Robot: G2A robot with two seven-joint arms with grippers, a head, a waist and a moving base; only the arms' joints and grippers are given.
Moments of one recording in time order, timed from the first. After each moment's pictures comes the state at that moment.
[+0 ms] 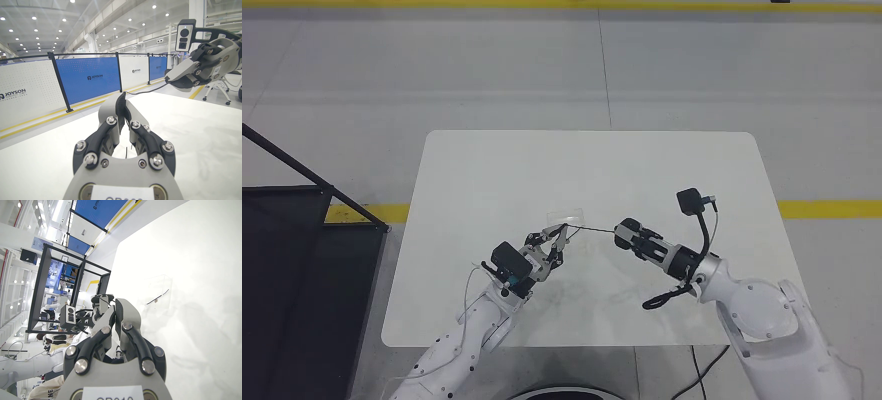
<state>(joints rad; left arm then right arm) 1.28 -1.24 -1.00 -1.47 1.45 -0.09 0.71 -1.31 -1.07 1.33 -1.99 -0.13 0.08 0.69</state>
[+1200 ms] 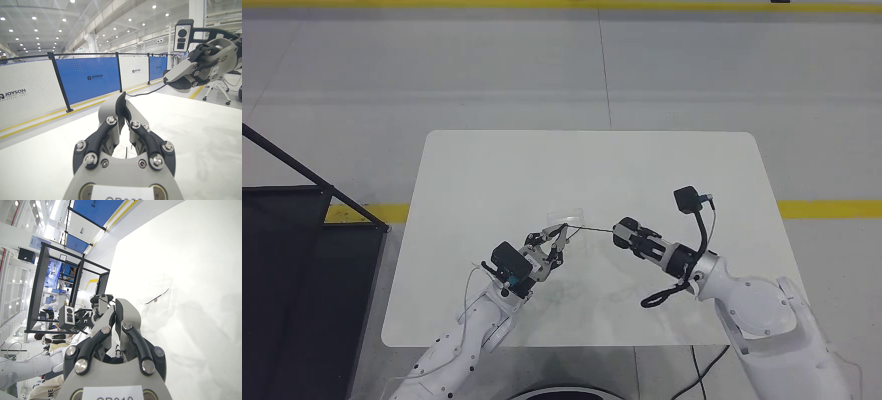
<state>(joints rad) 1.28 -1.24 -1.00 -1.47 1.45 -0.09 0.71 -1.29 -1.07 1.32 -1.98 -0.14 0.10 0.70</state>
